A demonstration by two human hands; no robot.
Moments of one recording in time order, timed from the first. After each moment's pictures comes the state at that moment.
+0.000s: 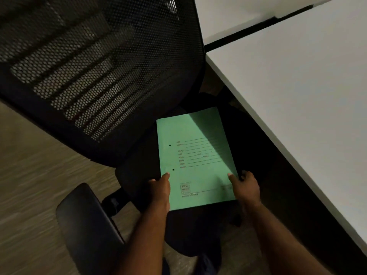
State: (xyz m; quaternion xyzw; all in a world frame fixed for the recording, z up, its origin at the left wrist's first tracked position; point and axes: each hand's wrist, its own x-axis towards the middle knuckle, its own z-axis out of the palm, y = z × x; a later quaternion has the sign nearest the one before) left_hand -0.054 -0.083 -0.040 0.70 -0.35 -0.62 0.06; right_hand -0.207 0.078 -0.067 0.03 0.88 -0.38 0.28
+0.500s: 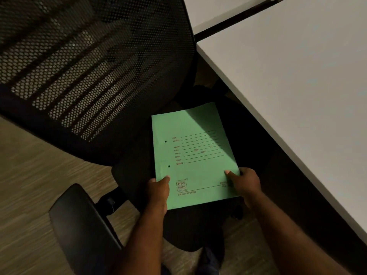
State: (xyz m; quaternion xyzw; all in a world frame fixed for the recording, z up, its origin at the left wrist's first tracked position) left_hand -0.050 -0.069 -0.059 0.70 -0.41 -0.57 0.05; right_hand -0.220 0.089 -0.077 0.02 0.86 -0.37 0.35
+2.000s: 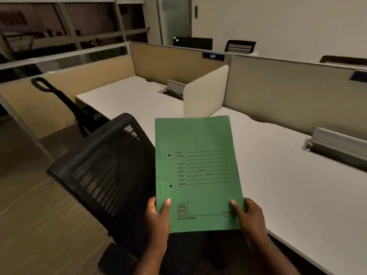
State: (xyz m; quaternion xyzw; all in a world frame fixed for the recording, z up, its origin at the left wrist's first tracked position) left_hand 0.013 0.023 0.287 0.35 -0.65 -0.62 0.27; right_hand -0.089 0.238 0.284 0.01 0.80 -0.59 0.05
